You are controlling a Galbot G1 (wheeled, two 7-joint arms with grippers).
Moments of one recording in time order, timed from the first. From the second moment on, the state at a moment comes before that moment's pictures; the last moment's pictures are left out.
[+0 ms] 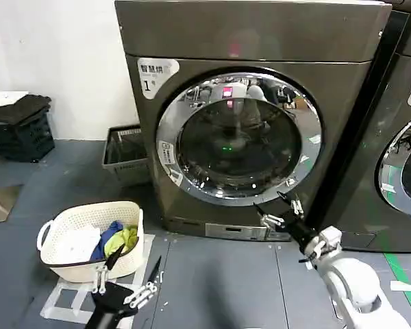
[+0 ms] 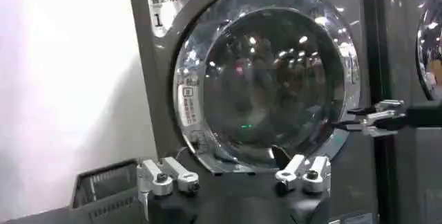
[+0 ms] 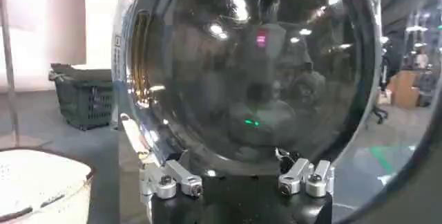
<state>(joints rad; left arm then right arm) 1.93 -1.47 -0.59 -2.52 0.03 0.04 0.22 -0.95 1.06 0.36 1.82 0.43 -0.24 -0.26</state>
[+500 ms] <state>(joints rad) 1.92 -1.48 -0.59 -2.51 0.03 0.03 0.23 -0.80 1.07 0.24 1.72 0.48 -0.24 -0.27</state>
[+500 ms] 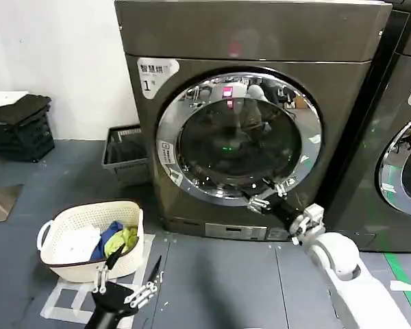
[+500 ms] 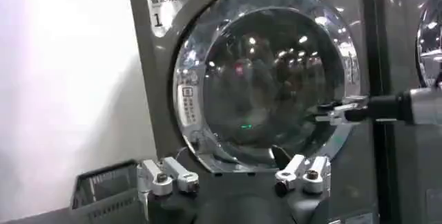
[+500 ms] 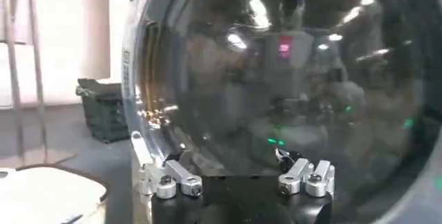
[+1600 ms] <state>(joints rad) 1.92 -1.49 -0.60 -2.50 0.04 0.02 0.25 -0.55 1.15 0.05 1.57 0.53 -0.22 -0.30</state>
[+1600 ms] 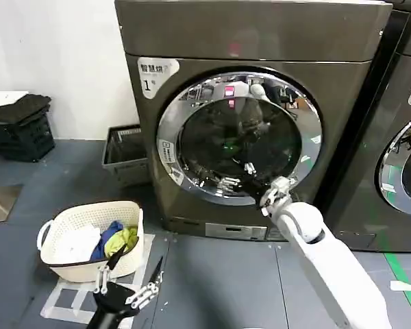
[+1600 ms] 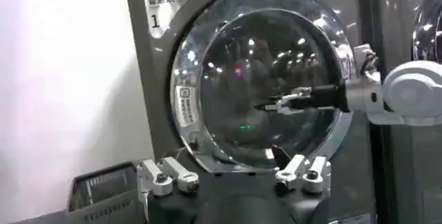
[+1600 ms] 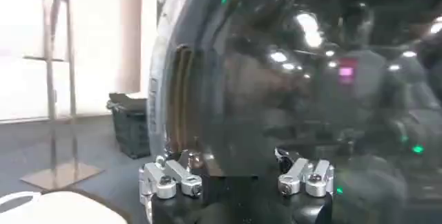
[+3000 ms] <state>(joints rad) 1.91 -1.49 -0.62 -2.50 0.03 0.01 0.27 -0.37 1.33 -0.11 1.41 0.53 -0.23 -0.31</state>
